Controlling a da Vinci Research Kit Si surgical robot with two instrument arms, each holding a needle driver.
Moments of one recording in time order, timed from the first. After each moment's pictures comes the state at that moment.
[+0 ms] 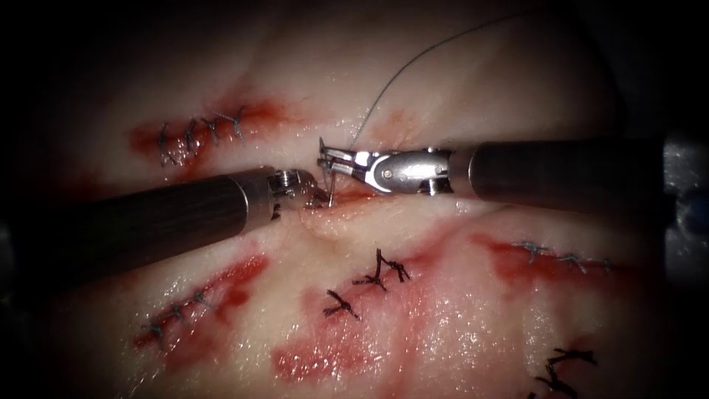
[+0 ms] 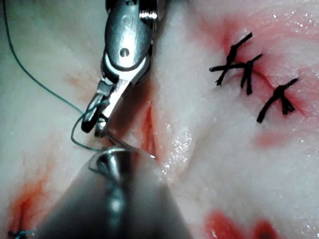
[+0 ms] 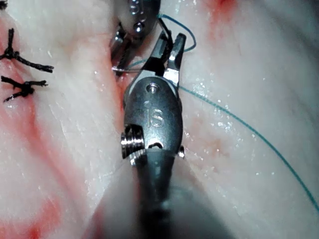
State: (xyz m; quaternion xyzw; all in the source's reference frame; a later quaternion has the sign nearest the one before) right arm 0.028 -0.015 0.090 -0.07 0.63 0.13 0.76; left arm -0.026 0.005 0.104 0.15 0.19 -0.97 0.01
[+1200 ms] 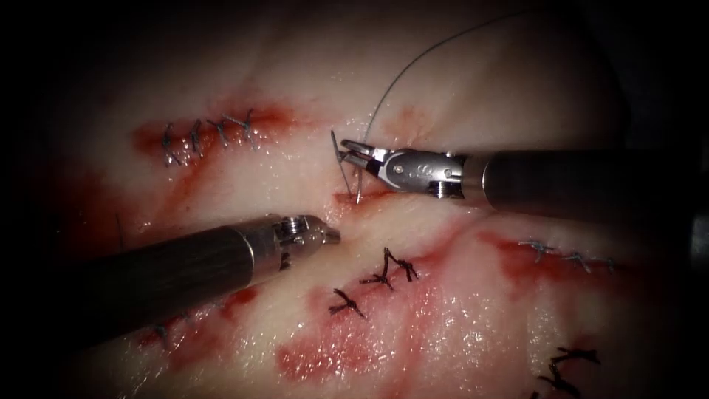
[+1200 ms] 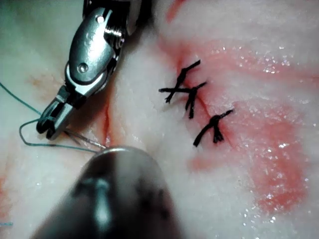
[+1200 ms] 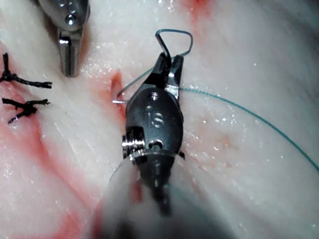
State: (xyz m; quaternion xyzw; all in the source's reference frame) right arm 0.026 -0.014 0.090 -0.15 0.51 0.28 0.80; left arm -0.032 -0.001 0.098 0.21 0.14 -0.97 -0.04
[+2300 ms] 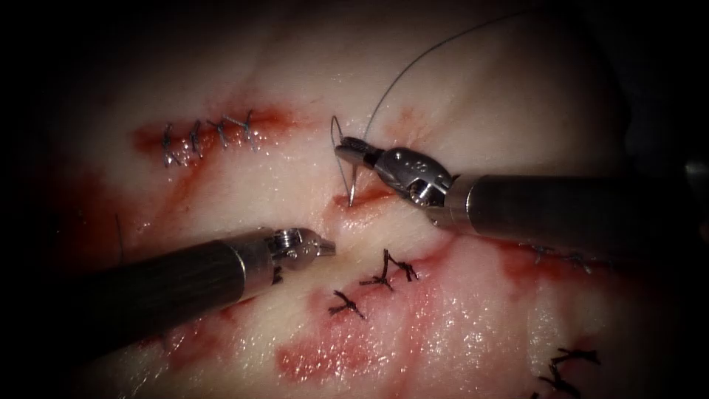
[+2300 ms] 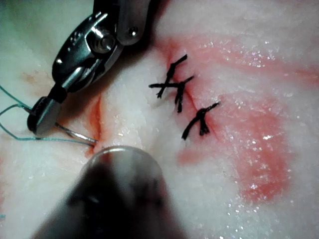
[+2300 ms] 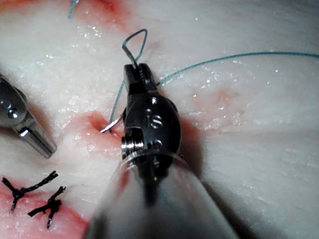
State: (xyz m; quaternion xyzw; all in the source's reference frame) right arm 0.026 -0.014 0.091 0.08 0.49 0.47 0.73; left arm -0.031 -0.003 0.097 0.21 0.14 -0.97 -0.04
